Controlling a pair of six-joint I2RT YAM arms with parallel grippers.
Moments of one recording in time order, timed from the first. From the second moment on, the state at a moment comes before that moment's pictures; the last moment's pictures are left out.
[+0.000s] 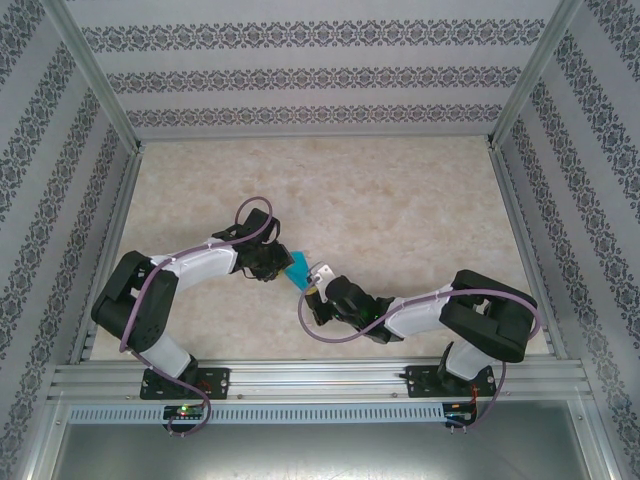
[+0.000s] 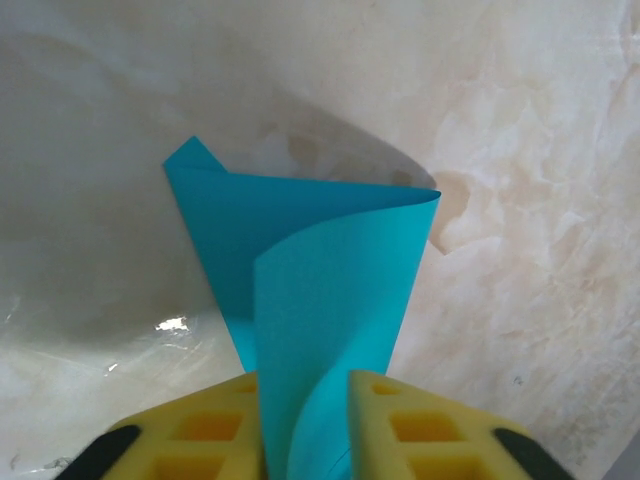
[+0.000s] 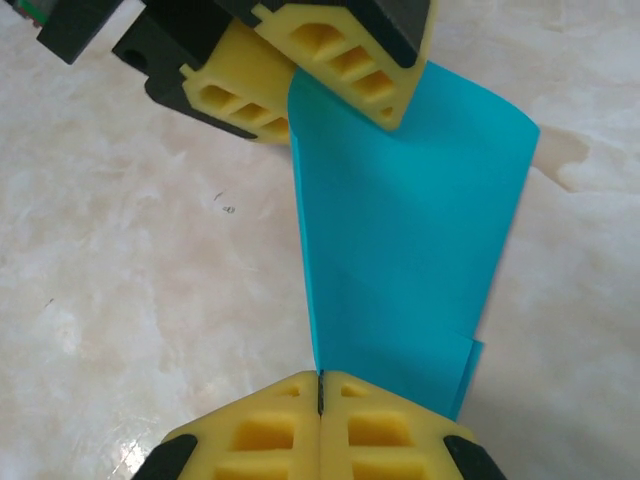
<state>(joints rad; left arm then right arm) -0.49 1.61 0.87 -0.34 0.26 -1.15 1.06 1.58 0.46 0.53 0.13 0.30</state>
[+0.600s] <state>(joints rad) -0.49 1.61 0.87 -0.36 0.27 -1.15 1.24 1.62 0.52 0.42 0.46 -0.06</state>
